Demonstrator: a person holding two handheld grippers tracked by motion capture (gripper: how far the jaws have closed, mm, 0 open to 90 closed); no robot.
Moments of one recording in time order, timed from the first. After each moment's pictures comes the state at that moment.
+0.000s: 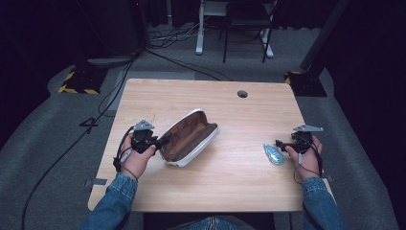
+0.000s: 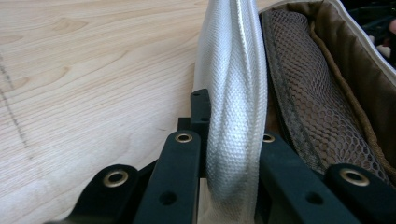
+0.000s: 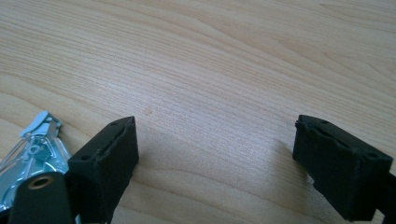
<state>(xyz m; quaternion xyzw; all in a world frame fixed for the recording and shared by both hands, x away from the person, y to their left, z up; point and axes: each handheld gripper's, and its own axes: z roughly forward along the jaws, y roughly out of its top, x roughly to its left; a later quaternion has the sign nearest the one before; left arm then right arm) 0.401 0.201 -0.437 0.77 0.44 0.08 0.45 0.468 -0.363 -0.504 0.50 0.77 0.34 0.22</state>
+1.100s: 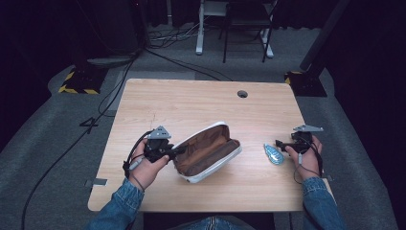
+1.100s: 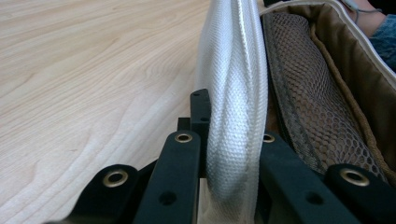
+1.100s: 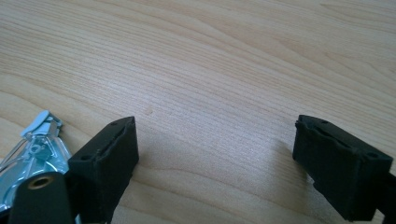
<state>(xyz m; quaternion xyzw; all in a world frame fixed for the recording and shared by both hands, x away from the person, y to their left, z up) 0.369 0.155 -0.413 0.81 0.35 0.05 0.46 0.468 -0.363 -0.504 0.50 0.77 0.34 0.22</state>
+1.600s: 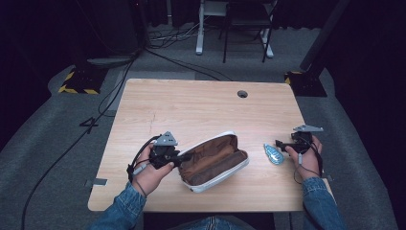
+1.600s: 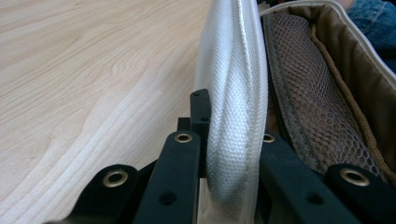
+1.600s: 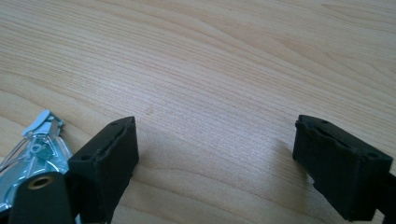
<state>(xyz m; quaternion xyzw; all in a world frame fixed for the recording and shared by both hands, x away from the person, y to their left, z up) 0.355 0.140 -0.413 0.83 0.31 0.04 0.46 0.468 -0.363 -0.504 0.50 0.77 0.34 0.22</state>
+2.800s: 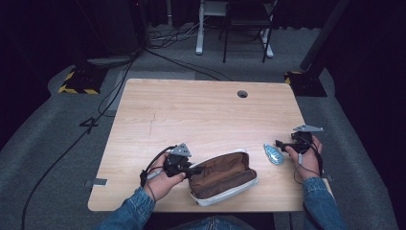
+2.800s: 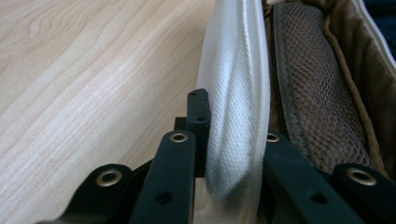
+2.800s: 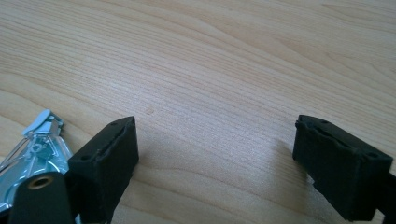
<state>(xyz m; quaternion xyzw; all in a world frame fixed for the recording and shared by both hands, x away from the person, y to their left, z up) 0.355 0.109 -0.455 0.86 0.29 -0.02 0.43 0.468 -0.363 -0.504 0.50 0.77 0.34 0.22</state>
